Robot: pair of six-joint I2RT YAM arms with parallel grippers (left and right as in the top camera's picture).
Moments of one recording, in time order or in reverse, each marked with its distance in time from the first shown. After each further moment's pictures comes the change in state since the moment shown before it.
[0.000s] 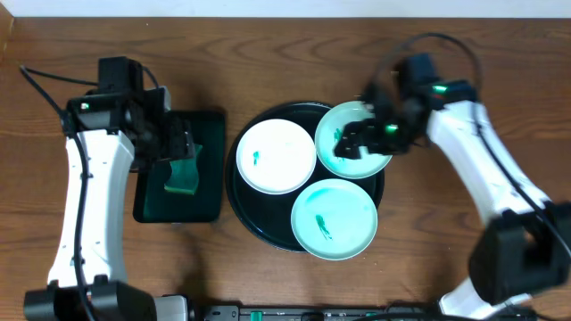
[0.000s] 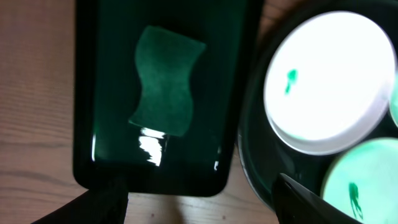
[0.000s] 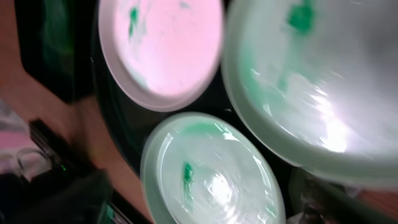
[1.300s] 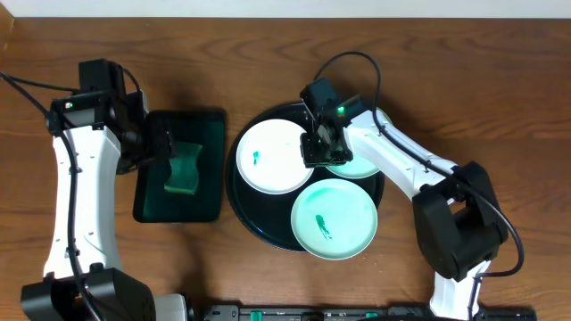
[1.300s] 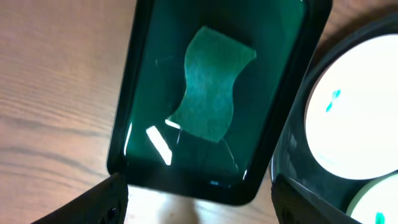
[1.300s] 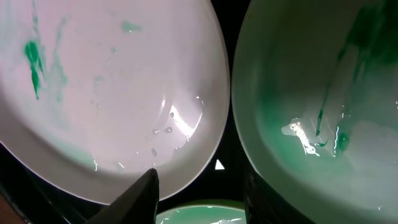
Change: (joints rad) left arm 0.084 0.027 -0.005 0.014 -0.069 -0.023; right arm 0.315 0.227 0.043 0.201 0.390 0.416
